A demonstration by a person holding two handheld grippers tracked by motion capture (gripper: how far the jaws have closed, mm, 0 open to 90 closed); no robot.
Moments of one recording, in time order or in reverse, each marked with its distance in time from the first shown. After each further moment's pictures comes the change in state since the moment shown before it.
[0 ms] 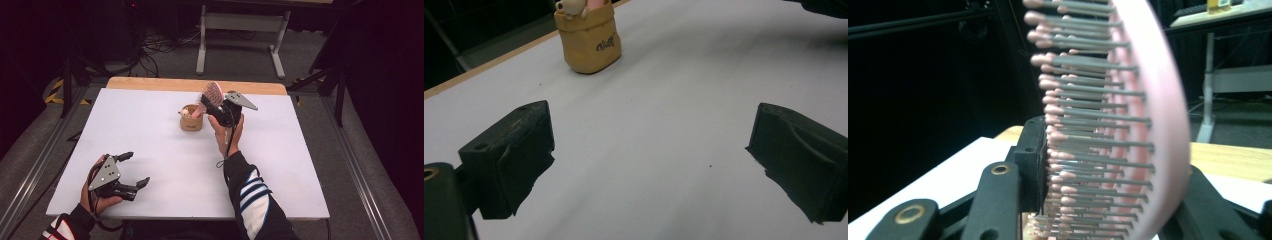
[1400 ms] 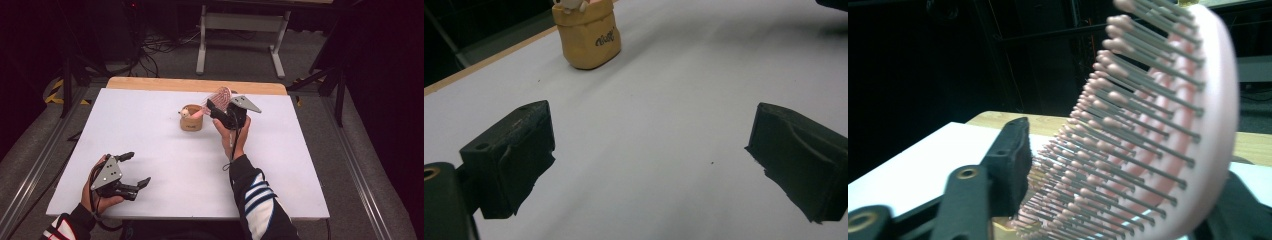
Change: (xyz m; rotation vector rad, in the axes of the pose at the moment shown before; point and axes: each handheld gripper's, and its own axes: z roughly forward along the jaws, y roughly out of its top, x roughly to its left) left arm -0.001 0.000 0.003 0.018 0.002 0.007; right arm -0.012 -0.006 -0.010 0.048 -0.092 -0.032
